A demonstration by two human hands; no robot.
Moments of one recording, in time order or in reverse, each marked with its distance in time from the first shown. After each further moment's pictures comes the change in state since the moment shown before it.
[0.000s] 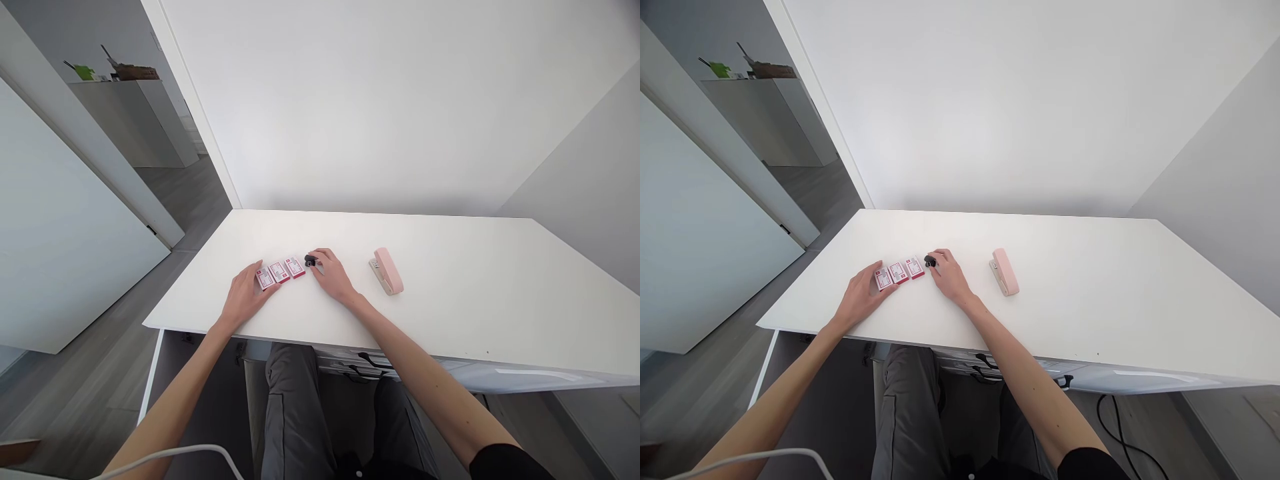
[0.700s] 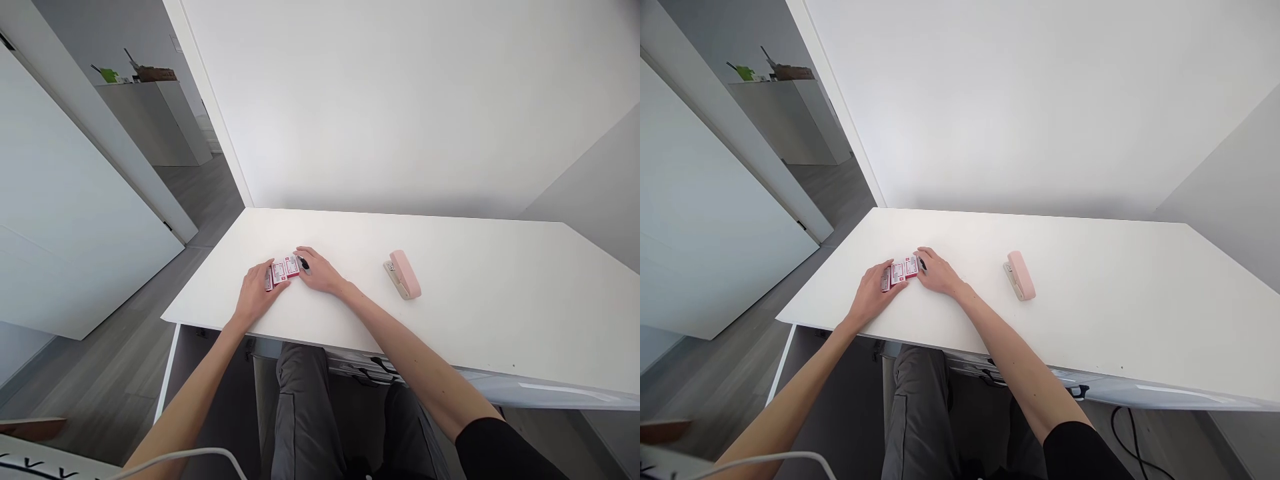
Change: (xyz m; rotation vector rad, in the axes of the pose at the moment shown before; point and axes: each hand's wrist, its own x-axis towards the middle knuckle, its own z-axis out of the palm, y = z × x) left_hand 0.001 -0.010 0.006 -0.031 0.073 0.013; right_hand 0.038 -0.019 0.042 -0.094 -0.281 -0.112
